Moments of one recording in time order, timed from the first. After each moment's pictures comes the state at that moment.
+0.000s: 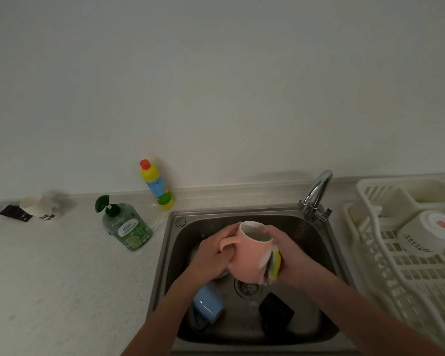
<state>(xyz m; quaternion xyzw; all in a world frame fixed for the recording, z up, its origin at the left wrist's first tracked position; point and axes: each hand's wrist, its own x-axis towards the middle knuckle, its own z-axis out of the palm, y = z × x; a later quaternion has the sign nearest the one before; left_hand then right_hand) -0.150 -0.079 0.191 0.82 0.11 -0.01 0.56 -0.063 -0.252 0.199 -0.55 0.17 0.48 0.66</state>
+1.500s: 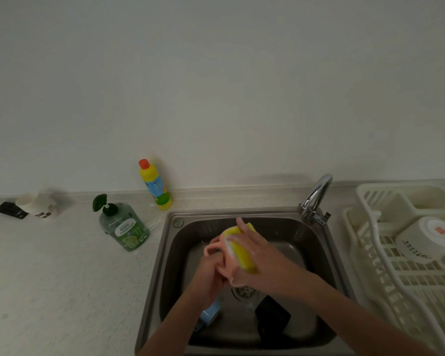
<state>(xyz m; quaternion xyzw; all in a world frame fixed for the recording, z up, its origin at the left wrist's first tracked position) -0.163 -0.102 0.160 0.50 0.27 -0.01 0.82 -0.070 -0.248 0.206 -0.81 -0.45 0.25 0.29</state>
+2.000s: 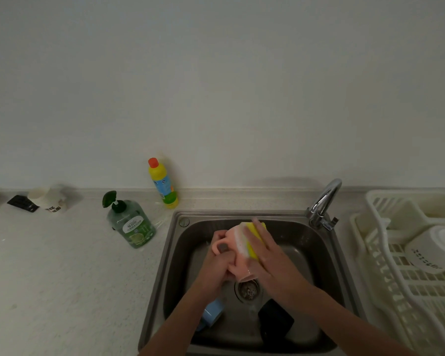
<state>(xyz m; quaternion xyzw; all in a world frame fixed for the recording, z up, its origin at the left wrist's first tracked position) -0.157 -0.100 0.175 0.56 0.26 0.03 0.79 -0.078 -0.254 0.183 -0.82 -0.43 0.16 0.34</state>
